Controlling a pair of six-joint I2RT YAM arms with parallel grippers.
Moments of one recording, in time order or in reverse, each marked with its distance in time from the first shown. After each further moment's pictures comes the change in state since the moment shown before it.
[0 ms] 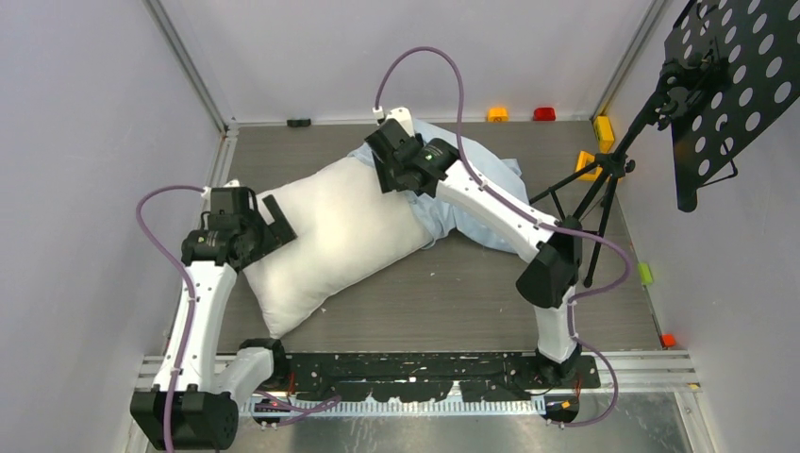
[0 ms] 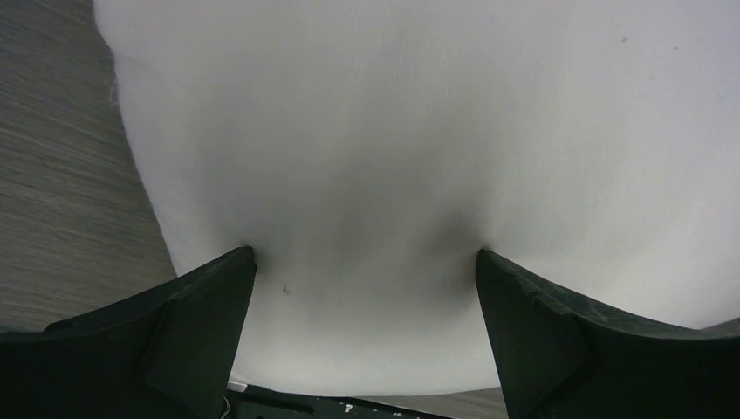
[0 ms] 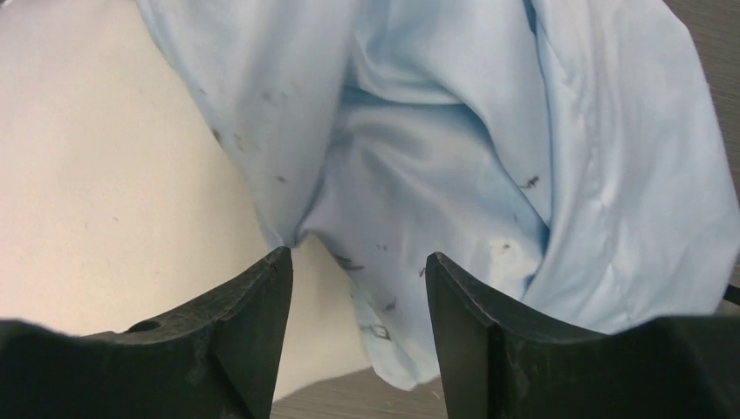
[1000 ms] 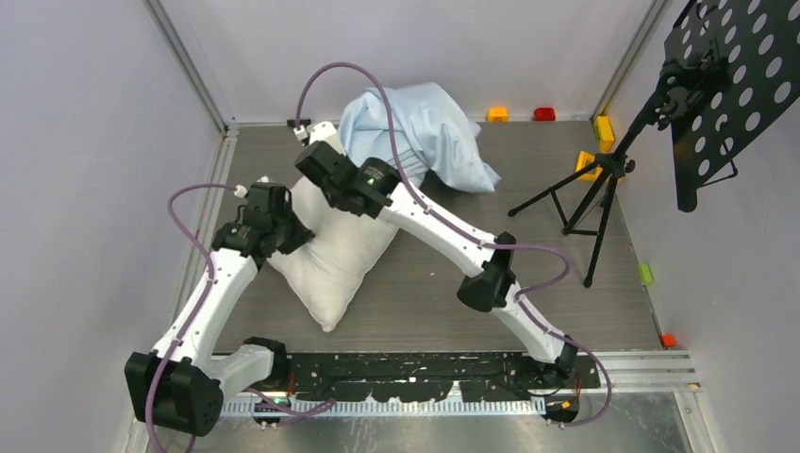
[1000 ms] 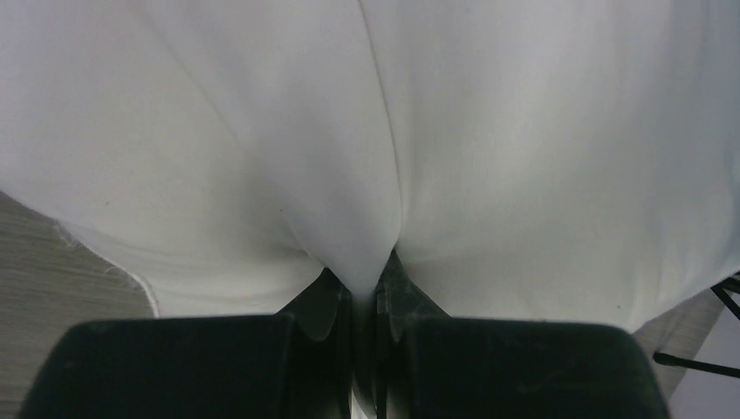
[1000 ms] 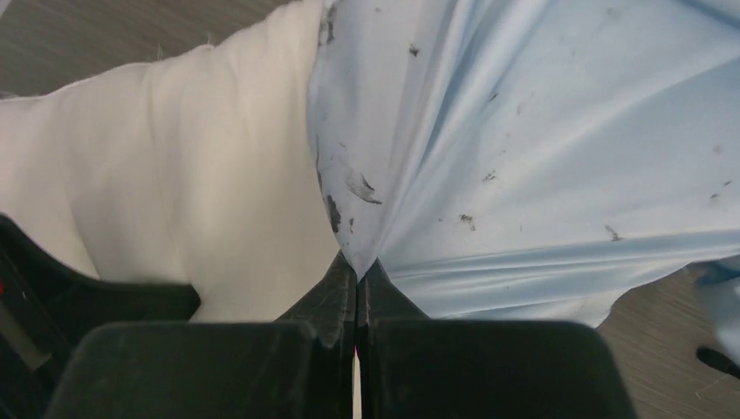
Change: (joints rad) left arm -0.231 0.099 -0.116 0.245 0.001 -0.255; right arm 0.225 0.355 0.642 -0.156 0.064 -0.087
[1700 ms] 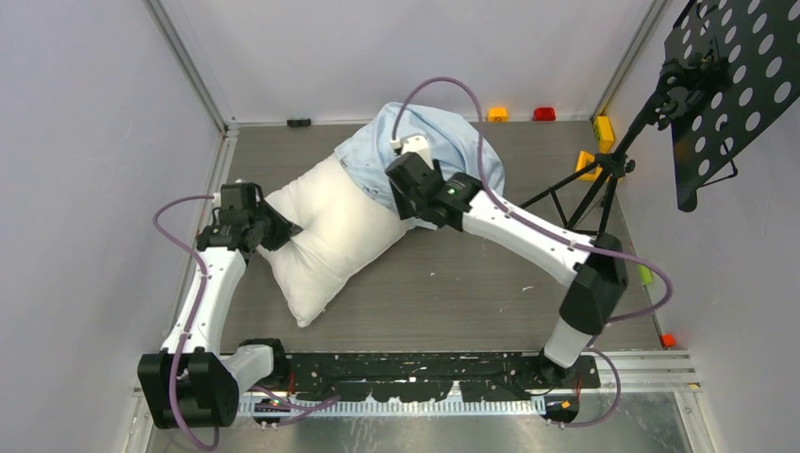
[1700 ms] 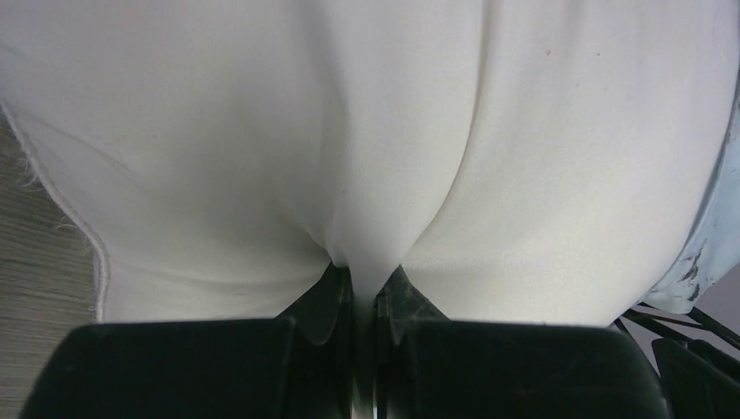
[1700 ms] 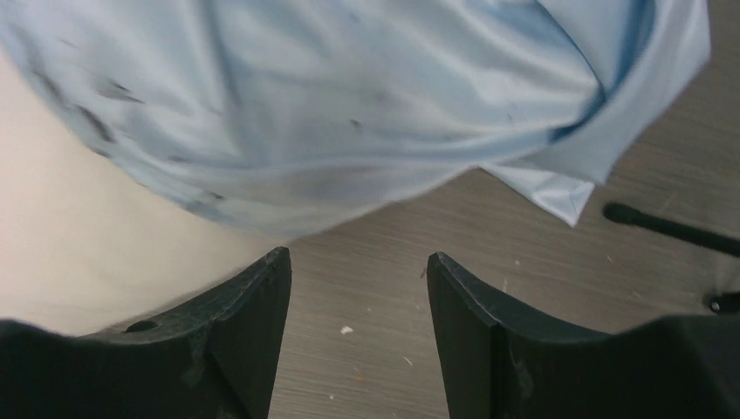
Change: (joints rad) left arm 0.249 0.021 -0.034 0.053 0.201 -0.031; right arm -0.170 -0.609 -1.057 0.323 -0.034 0.060
